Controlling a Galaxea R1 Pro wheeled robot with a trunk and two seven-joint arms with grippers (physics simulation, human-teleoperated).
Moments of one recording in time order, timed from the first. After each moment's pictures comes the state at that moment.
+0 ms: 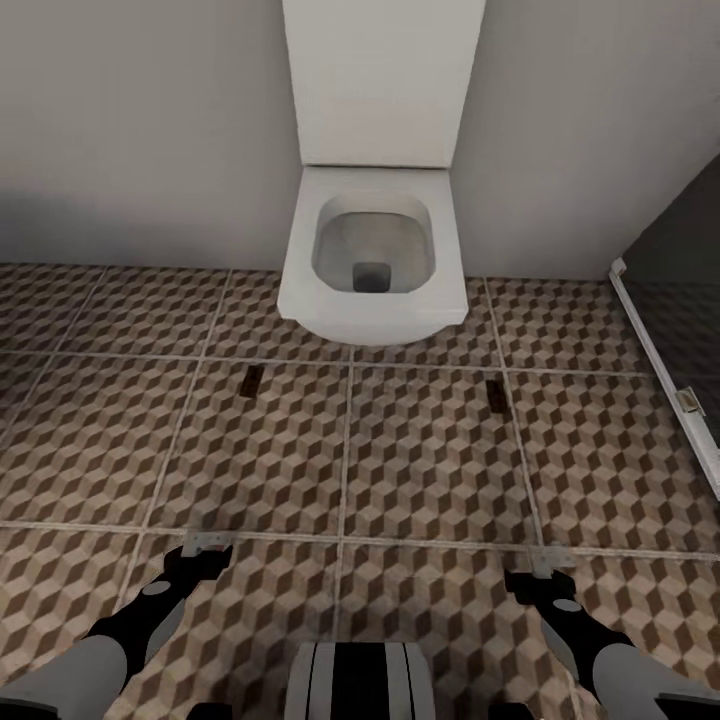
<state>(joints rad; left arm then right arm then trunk) -0.69 0.17 -0.18 -0.25 0.18 -0.15 -0.01 -0.70 -0.15 -0.06 -0.13 0.09 -0.14 -0.09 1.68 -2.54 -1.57</state>
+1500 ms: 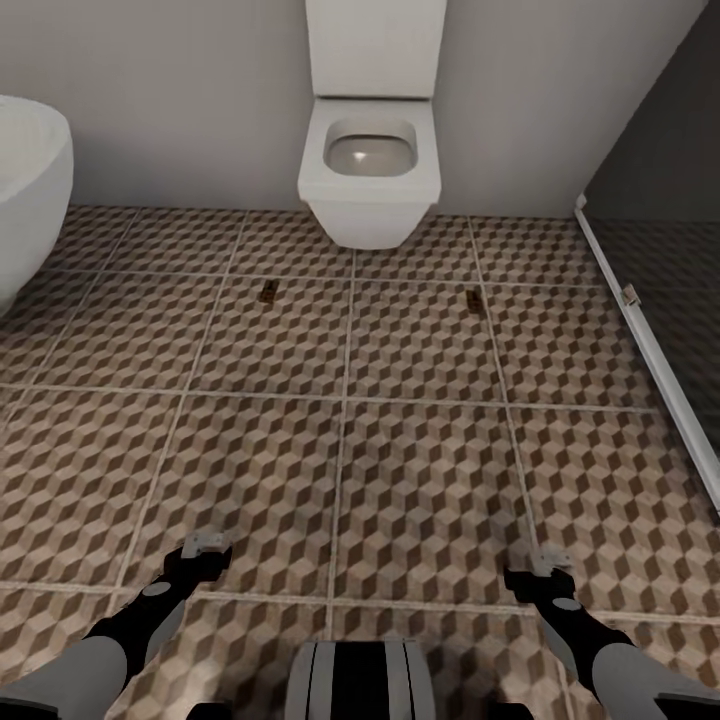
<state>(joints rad) -0.69 0.17 -0.19 -0.24 0.18 -0.15 -0.01 -0.70 -0.15 -0.06 -0.14 0.09 -0.14 -0.09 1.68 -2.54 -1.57</state>
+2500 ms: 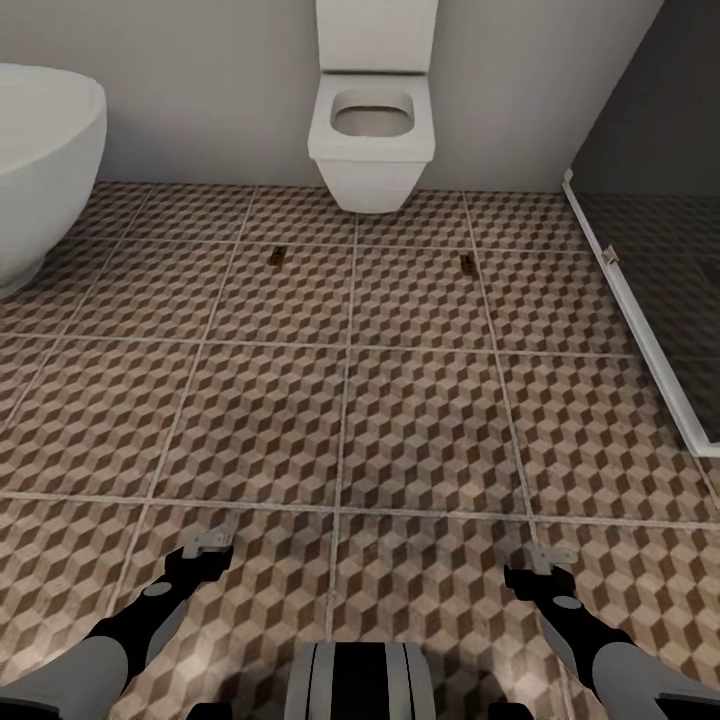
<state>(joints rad) -0.69 0.17 -0.19 -0.24 0.18 -0.15 -0.01 -0.70 -0.15 -0.06 -0.15 0.09 -0.14 -0.09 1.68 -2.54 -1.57</state>
